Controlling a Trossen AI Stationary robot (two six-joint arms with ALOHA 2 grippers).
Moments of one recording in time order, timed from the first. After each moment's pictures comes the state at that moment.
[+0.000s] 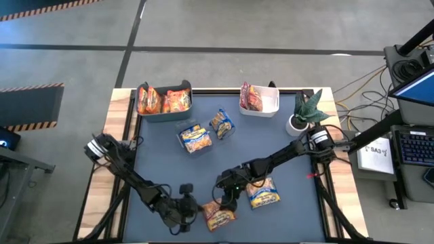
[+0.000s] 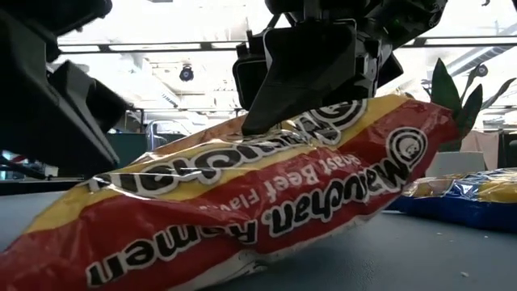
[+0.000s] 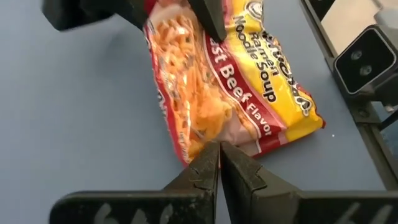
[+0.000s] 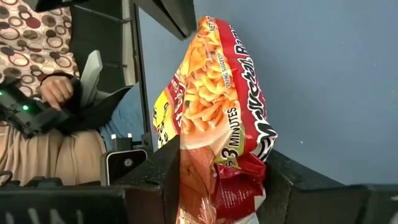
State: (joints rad) left arm -0.76 1.84 0.83 0.29 -0.53 -0.61; right arm 0.29 2.03 1.16 0.22 -0.47 0.90
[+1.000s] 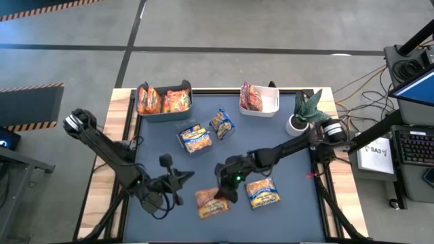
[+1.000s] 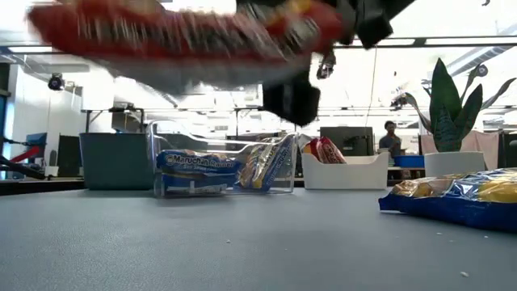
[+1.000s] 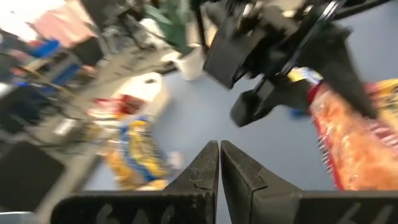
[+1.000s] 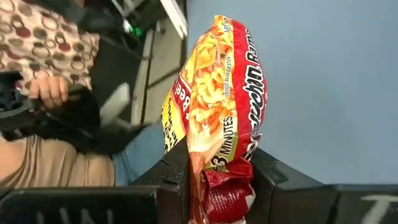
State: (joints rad) left arm -0.76 1.39 0.83 -0.11 -1.10 -0.19; right arm 0.23 1.87 1.16 0.21 -0.41 0.76
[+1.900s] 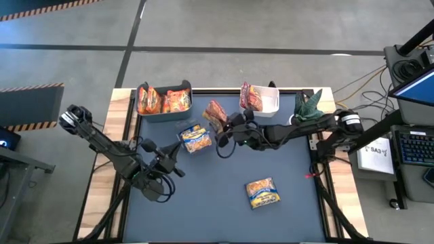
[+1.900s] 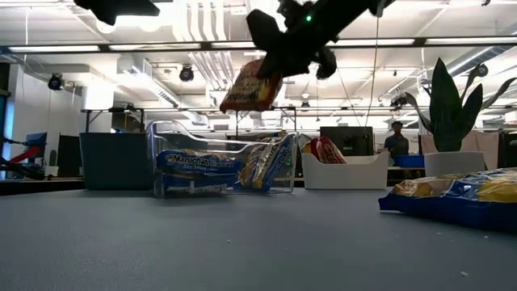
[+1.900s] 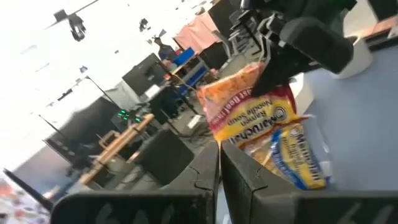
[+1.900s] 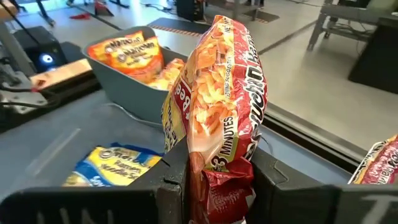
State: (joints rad) left arm -0.68 1.28 0.80 -0.20 -1.57 -0.06; right arm 0.04 1.65 1.16 0.03 0.76 0.38
